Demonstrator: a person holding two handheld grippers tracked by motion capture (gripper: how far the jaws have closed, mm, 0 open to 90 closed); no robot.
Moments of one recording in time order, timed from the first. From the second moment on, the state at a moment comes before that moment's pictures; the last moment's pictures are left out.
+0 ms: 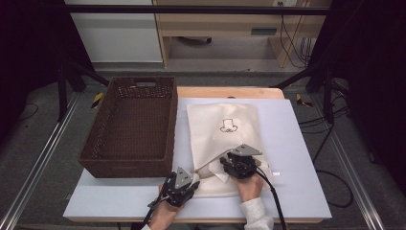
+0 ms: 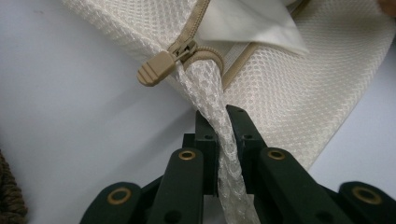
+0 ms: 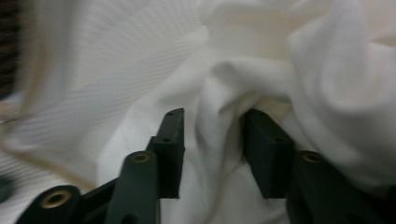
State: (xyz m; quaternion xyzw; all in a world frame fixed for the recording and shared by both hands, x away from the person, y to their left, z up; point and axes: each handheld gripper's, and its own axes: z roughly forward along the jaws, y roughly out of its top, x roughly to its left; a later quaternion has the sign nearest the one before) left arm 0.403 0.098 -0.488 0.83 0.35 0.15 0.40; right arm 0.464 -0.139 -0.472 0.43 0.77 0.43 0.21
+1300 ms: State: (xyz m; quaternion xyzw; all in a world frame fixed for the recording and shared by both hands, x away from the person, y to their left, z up) left arm 0.406 0.101 -0.488 0.83 0.36 0.13 0.41; right arm 0.490 -0.116 -0.483 0.43 0.77 0.39 0.27
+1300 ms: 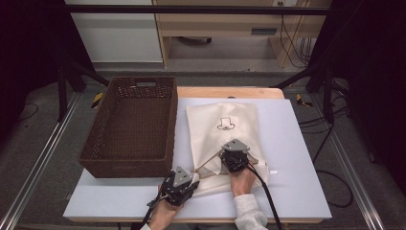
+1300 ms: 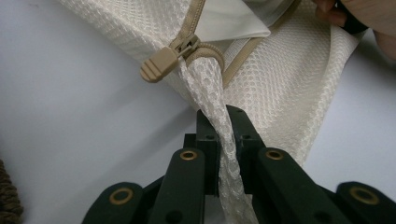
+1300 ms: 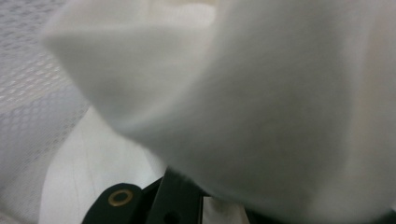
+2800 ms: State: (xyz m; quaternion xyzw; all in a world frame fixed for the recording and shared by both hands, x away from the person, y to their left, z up) left arm 0.407 0.107 -0.483 0.82 0.37 0.12 0.42; right arm 0.435 -0.128 -0.454 0.39 0.78 0.44 0.22
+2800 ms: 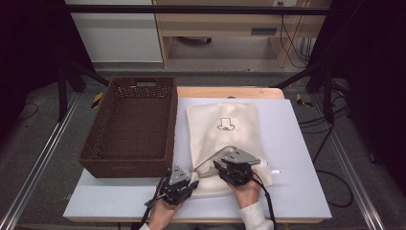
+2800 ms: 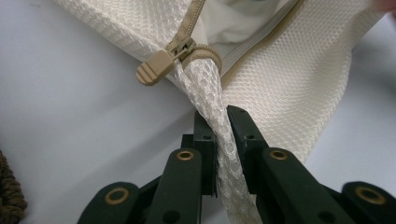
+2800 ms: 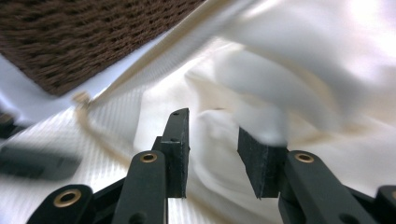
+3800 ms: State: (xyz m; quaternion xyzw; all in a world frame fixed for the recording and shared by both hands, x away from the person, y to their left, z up) left arm 0.410 0.120 -0.482 0.81 0.39 0.11 0.42; right arm 0.401 -0.244 -0.479 0.47 0.76 0.40 0.21
